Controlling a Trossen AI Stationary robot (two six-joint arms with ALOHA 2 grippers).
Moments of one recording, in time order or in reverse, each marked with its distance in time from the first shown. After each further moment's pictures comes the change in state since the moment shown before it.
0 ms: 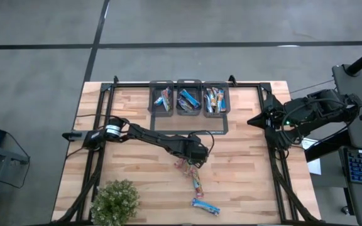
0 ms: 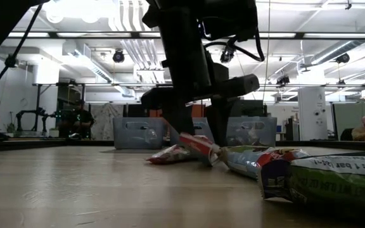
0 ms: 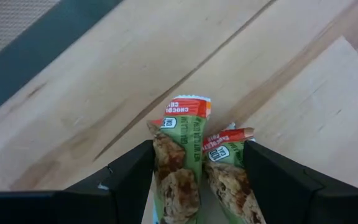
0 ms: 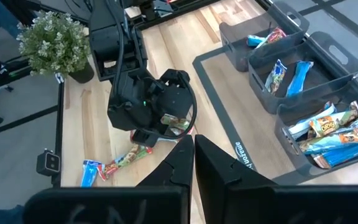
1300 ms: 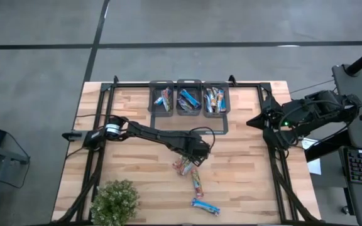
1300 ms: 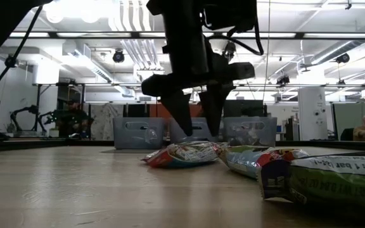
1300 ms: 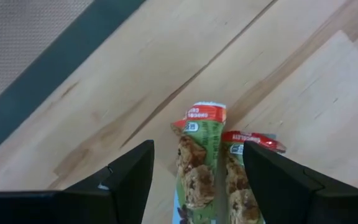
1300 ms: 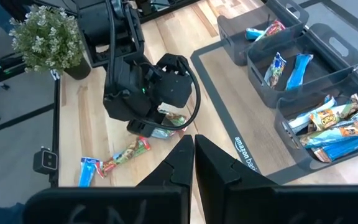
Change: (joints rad) left arm 0.017 -0.006 0.097 -0.156 0.038 0.044; right arm 0.000 0.000 -0.023 0.001 0.000 0.019
